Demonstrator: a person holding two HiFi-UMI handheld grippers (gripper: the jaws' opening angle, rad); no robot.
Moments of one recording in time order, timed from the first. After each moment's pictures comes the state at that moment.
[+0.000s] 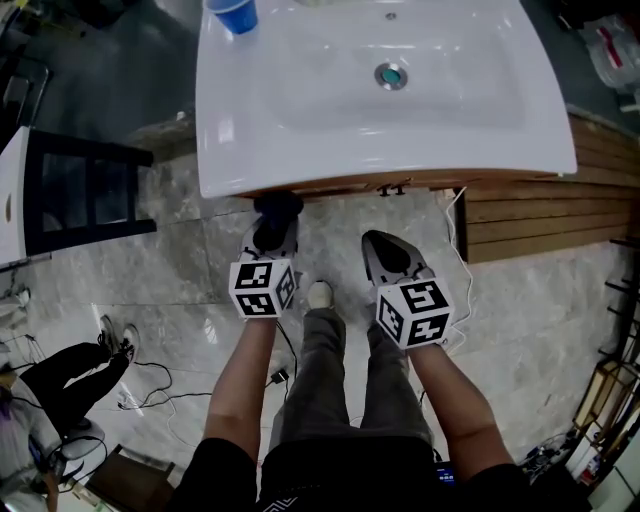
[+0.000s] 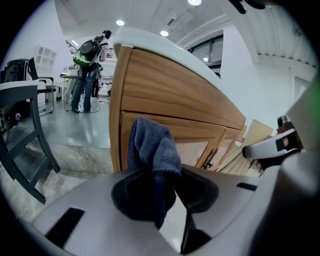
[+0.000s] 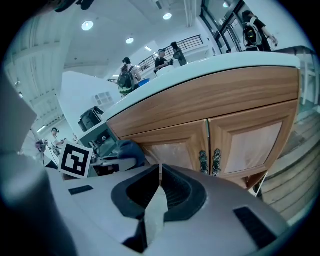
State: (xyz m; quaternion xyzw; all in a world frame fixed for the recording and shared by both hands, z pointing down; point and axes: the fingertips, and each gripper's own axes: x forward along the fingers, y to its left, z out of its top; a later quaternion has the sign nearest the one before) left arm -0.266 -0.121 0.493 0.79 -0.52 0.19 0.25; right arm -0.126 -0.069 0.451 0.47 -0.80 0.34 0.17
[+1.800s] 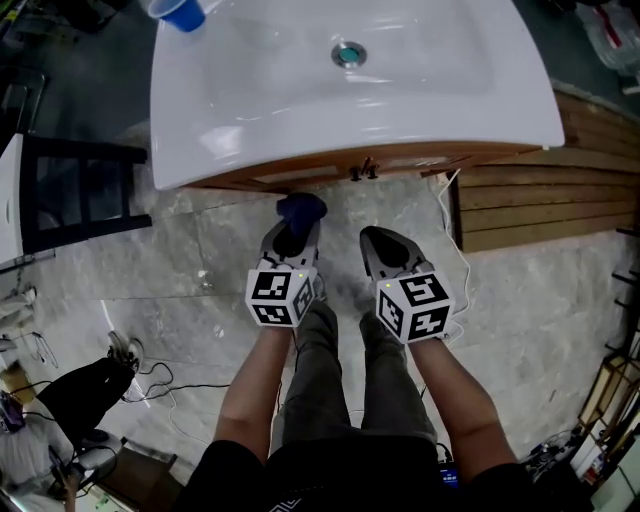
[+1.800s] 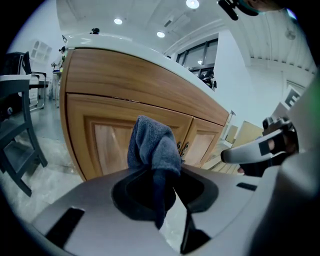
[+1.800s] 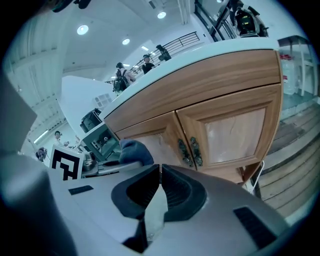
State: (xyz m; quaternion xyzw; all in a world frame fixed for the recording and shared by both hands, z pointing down) left arm -0.160 -0.079 0.504 0.82 -0.49 0.17 0.26; right arm -0.064 -0.045 0.474 0.45 -0.80 0.36 0.16
